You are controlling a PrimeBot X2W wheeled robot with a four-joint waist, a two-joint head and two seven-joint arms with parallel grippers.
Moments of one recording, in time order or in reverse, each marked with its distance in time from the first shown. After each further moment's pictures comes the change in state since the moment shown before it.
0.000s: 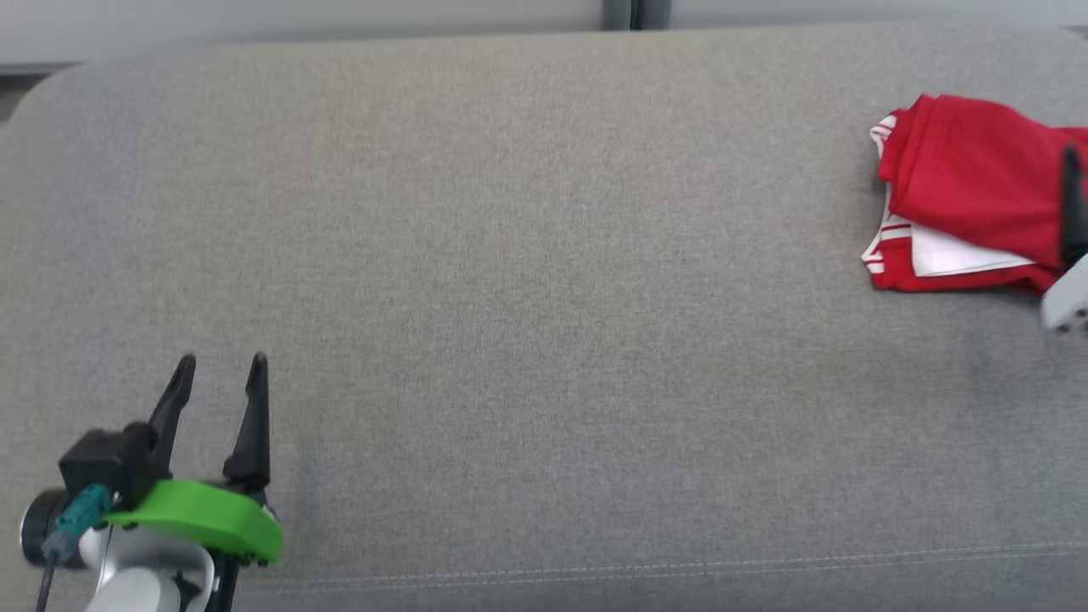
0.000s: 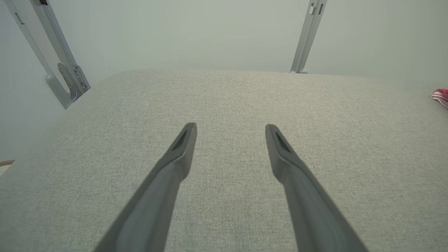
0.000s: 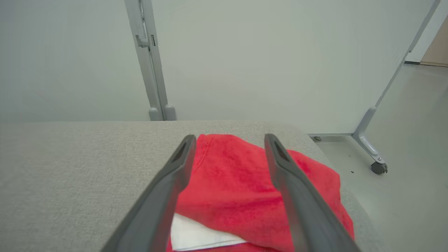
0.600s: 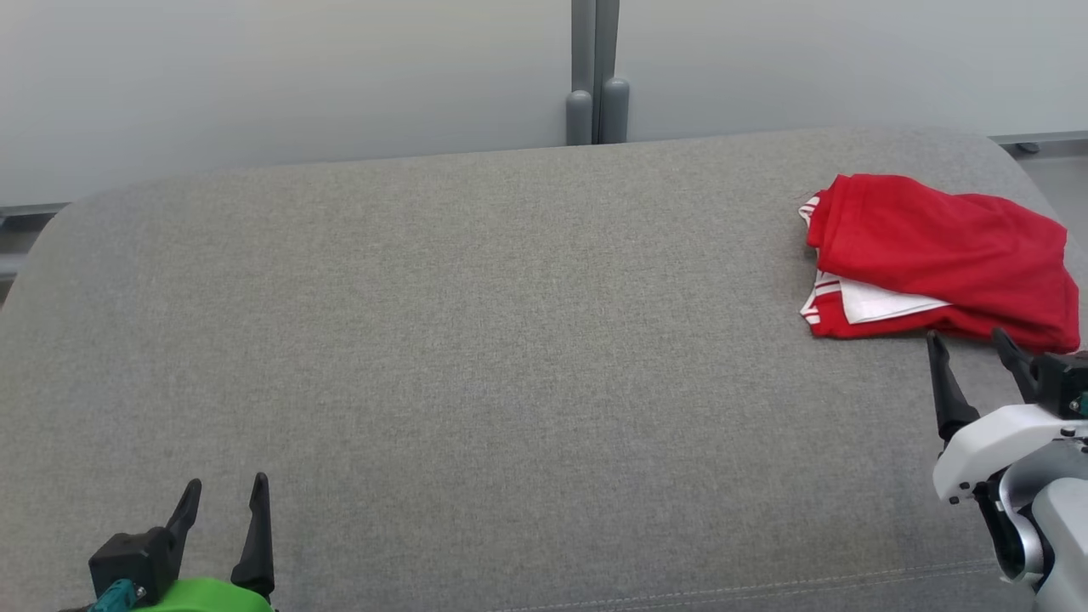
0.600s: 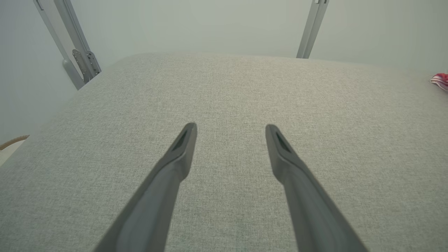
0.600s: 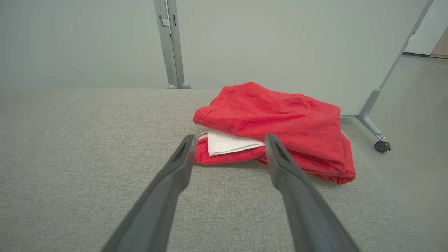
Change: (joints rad) left arm 0.164 -0.042 0.030 0.123 0.025 0.009 -0.027; right arm 0.324 0.192 -0.074 -0.089 -0.202 0.000 0.000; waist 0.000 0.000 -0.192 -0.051
